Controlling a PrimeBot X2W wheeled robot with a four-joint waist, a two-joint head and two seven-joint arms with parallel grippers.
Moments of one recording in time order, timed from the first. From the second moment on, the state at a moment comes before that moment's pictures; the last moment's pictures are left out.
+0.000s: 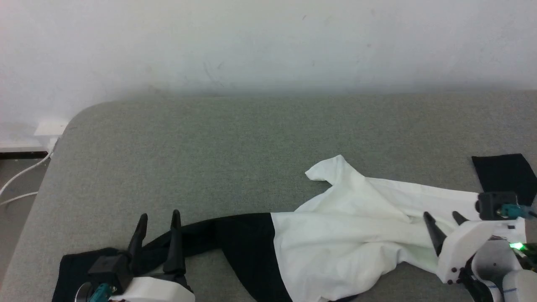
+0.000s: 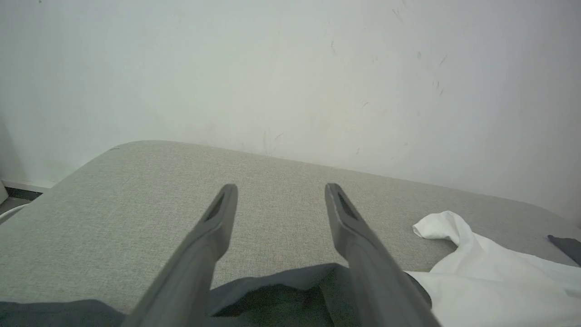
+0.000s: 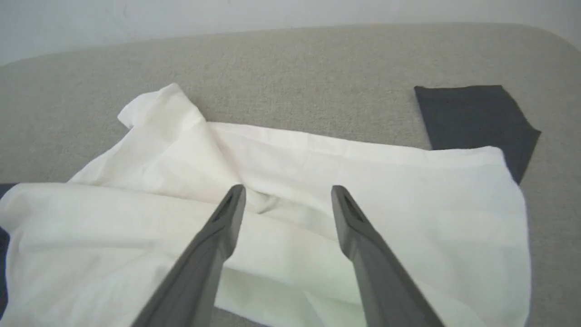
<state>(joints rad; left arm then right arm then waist) 0.08 0.10 -0.08 0.06 -0.30 0.04 -0.26 -0.05 -0.11 -0.15 0.13 0.20 0.13 0.38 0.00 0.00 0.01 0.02</state>
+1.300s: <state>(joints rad) -0.13 0.06 -0.14 0.09 -0.27 -0.03 -0.26 -0.98 -0.24 0.47 0.58 0.36 0.13 0.22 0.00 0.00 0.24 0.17</state>
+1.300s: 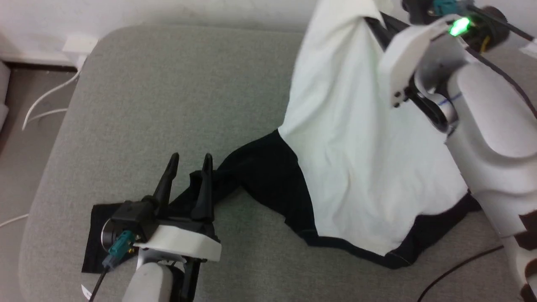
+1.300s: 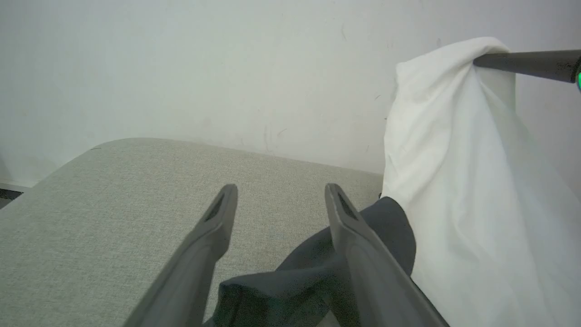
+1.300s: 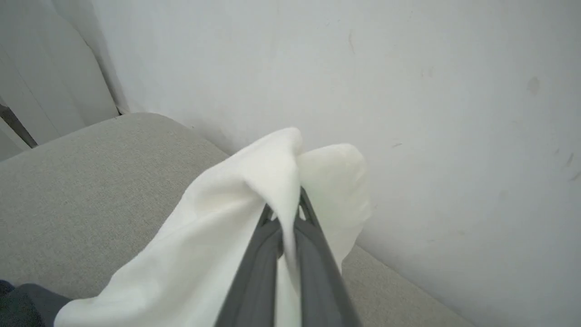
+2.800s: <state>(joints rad) 0.00 0.07 -0.09 0.15 -0.27 0.00 -0.21 -0.02 -0.11 0.00 0.07 0.18 0.13 -0.10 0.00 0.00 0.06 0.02</state>
